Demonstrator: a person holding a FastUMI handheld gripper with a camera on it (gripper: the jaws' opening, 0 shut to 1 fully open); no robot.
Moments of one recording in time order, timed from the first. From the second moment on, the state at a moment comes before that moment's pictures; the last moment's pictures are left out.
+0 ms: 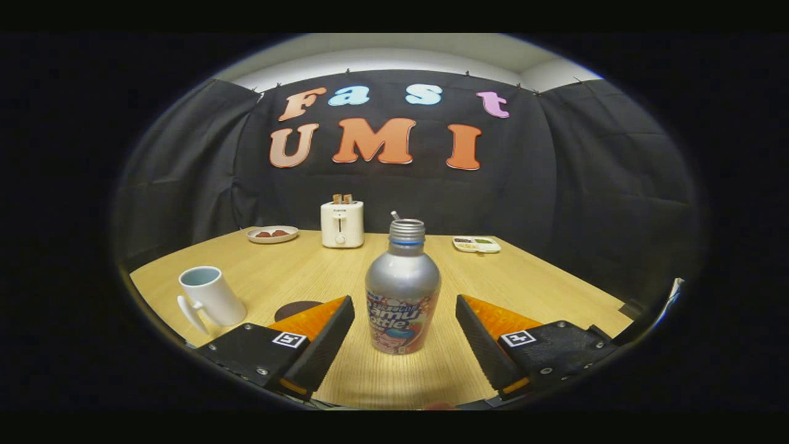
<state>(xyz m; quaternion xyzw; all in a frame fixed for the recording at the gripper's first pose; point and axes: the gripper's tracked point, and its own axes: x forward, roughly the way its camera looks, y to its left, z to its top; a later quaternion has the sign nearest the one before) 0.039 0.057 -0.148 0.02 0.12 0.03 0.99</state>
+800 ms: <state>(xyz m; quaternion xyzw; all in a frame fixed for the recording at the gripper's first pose) 0.056 0.070 -0.179 0.03 0.15 0.04 0.99</state>
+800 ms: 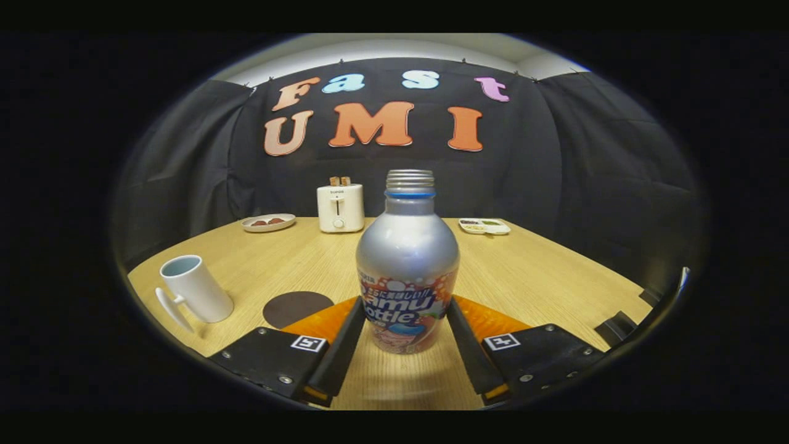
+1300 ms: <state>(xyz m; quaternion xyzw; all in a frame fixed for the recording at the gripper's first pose) 0.049 0.088 -0.139 0.00 0.13 0.05 0.99</state>
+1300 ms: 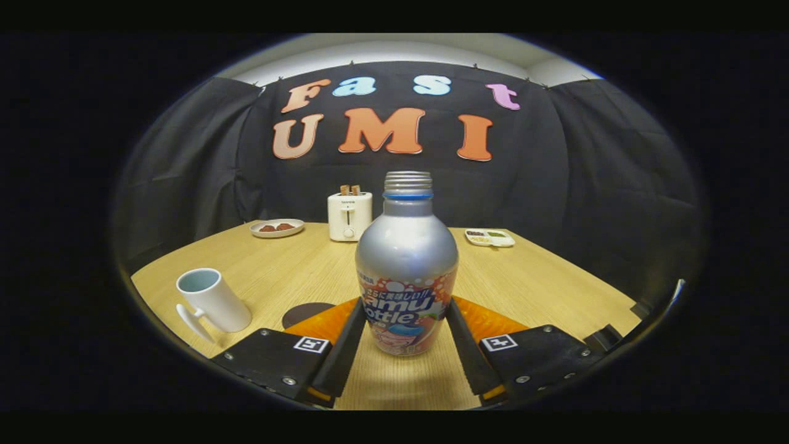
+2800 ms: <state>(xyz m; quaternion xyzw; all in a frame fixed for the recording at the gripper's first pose) 0.030 0.173 -0.099 -0.45 0.05 0.08 0.89</state>
